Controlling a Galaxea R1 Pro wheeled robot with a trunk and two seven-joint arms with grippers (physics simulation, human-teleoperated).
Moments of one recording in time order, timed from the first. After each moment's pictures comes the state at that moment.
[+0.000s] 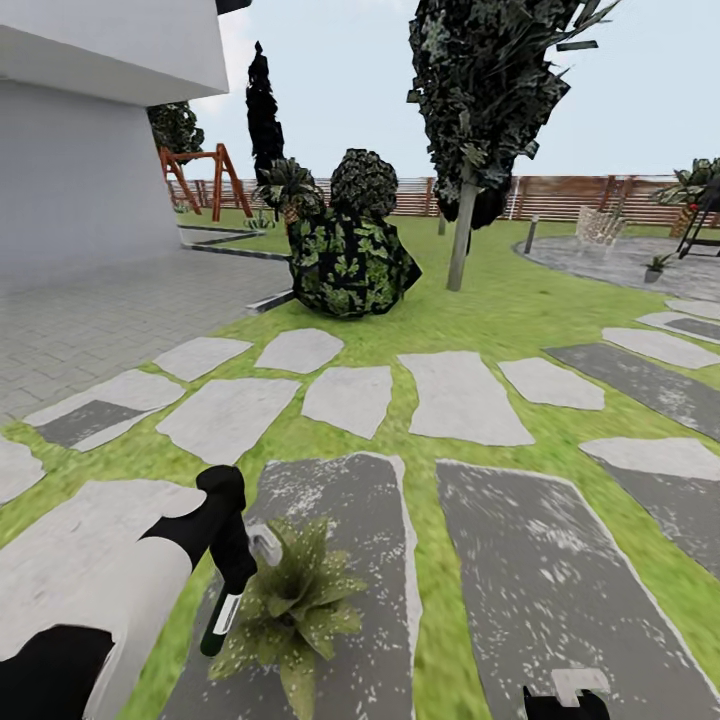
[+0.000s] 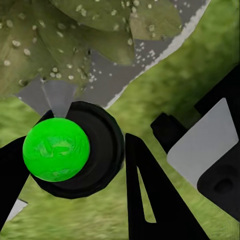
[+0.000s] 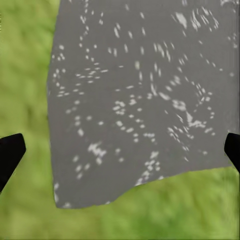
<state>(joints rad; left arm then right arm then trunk) -0.88 0.03 -0.13 -0.60 -1.37 0.79 -1.54 -0.39 -0.07 -0.76 -0.23 0.78 -0.28 -0.03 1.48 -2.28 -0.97</state>
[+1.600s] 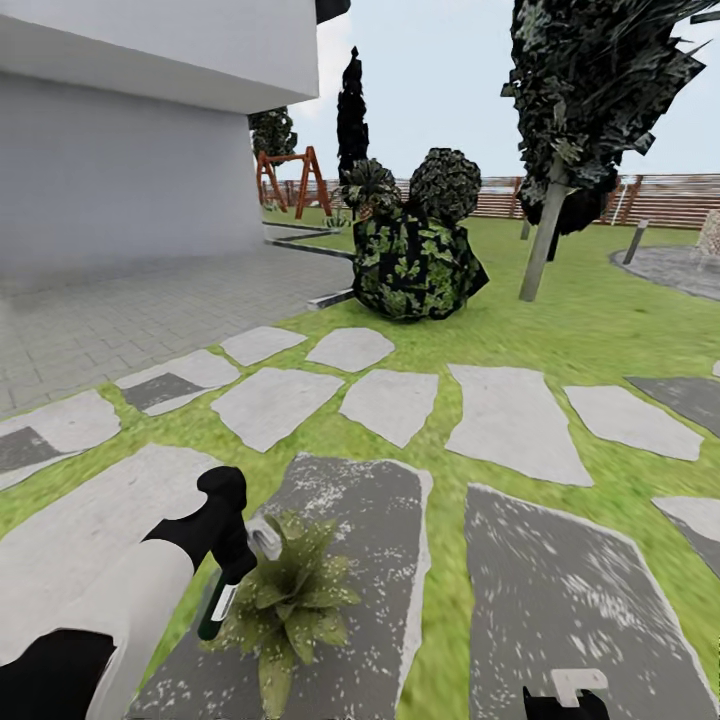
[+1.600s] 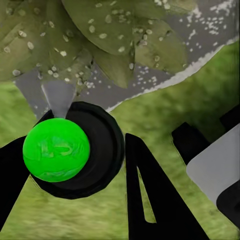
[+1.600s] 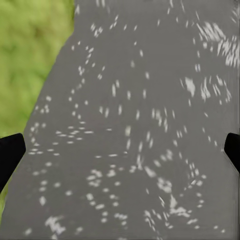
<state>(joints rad) -0.88 0.02 -0.12 -0.61 -1.36 0.85 -1.41 -0.39 -0.07 -0.76 -0.23 0.78 -0.28 -0.03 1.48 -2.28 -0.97</state>
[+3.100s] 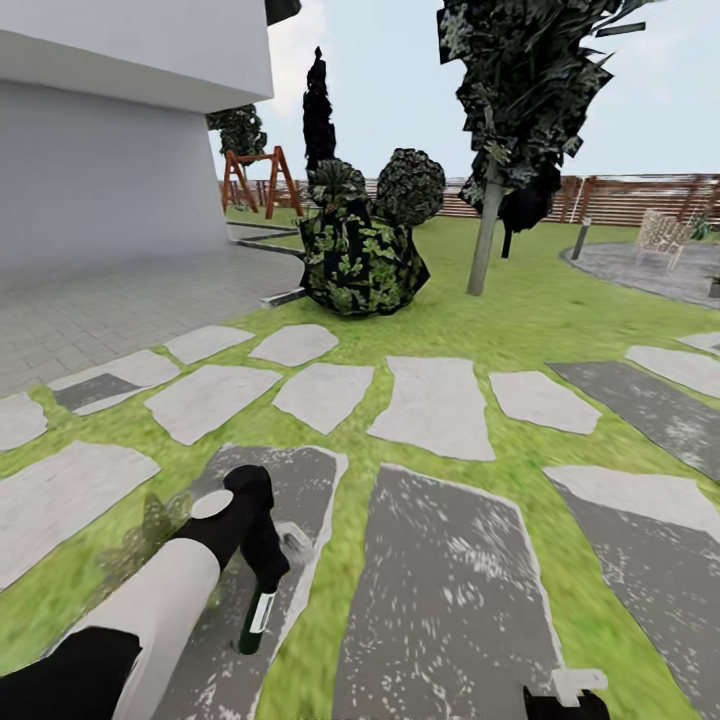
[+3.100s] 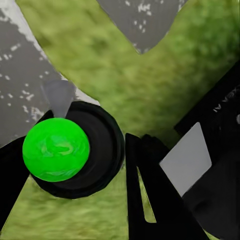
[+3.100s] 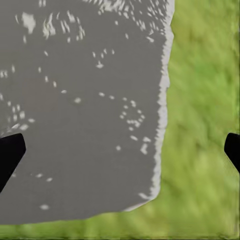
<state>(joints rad) -0.88 -0.07 -0.13 -0.61 -1.35 0.84 -1.52 -0.39 -0.07 -0.76 -0.23 0.78 -0.28 -0.03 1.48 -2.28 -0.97</state>
